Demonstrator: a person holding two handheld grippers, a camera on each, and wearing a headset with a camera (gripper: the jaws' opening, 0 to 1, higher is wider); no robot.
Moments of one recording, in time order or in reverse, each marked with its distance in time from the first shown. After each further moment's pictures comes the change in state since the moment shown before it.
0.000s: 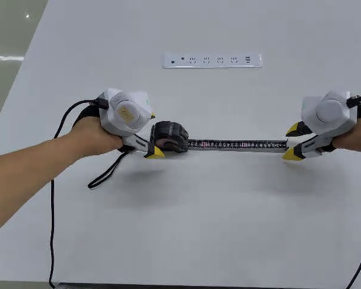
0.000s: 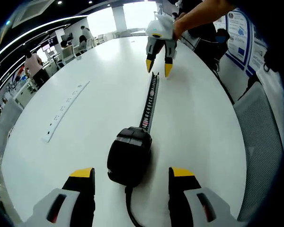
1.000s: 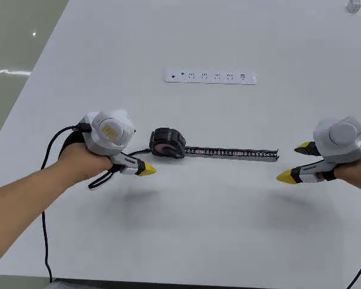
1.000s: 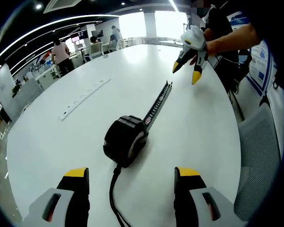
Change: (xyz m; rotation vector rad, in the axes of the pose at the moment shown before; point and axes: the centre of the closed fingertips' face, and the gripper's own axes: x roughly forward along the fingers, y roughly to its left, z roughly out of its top) left arm -0.034 -0.019 -0.017 -0.234 -0.064 0.150; right arm -0.038 0.034 -0.002 0.307 -0.149 -0.141
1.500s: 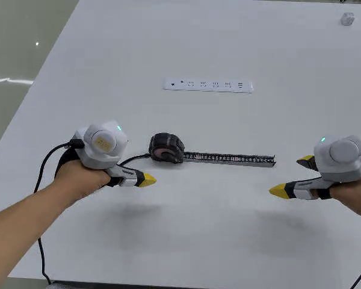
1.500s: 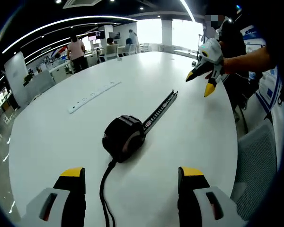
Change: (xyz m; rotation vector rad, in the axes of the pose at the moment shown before) left arm -0.023 -0.016 -0.005 -0.126 -0.042 0.071; right arm -0.015 0.023 -0.004 0.116 -0.071 -0.066
